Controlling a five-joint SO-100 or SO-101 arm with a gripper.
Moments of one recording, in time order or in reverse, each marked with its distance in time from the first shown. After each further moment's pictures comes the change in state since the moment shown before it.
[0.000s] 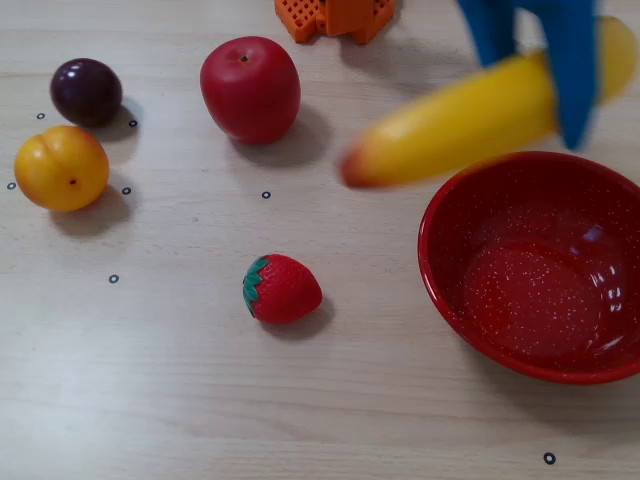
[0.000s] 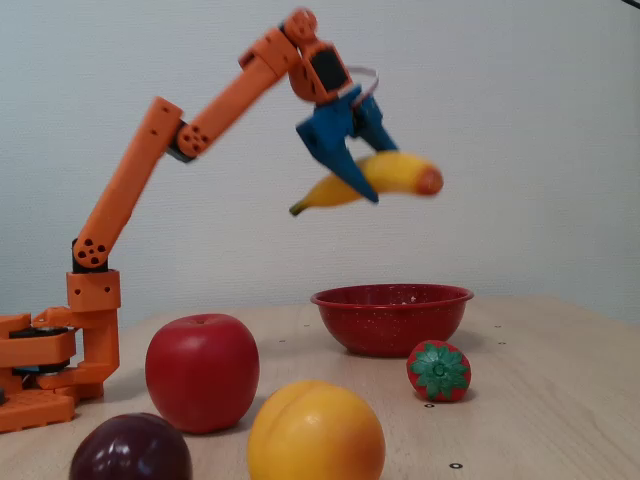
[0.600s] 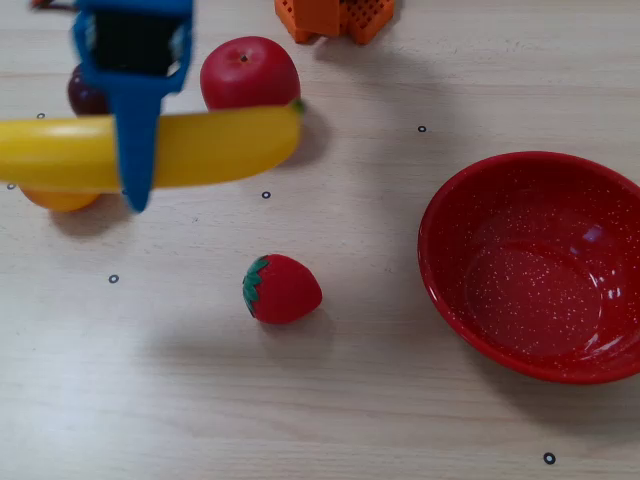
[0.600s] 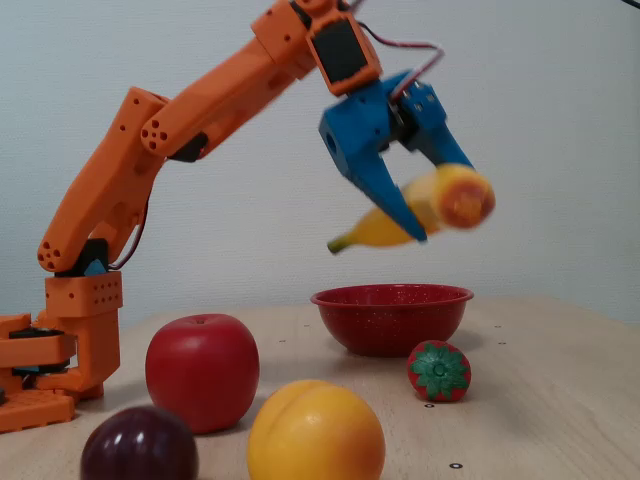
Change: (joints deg) arm -37.9 1.3 6.4 -1.1 16.1
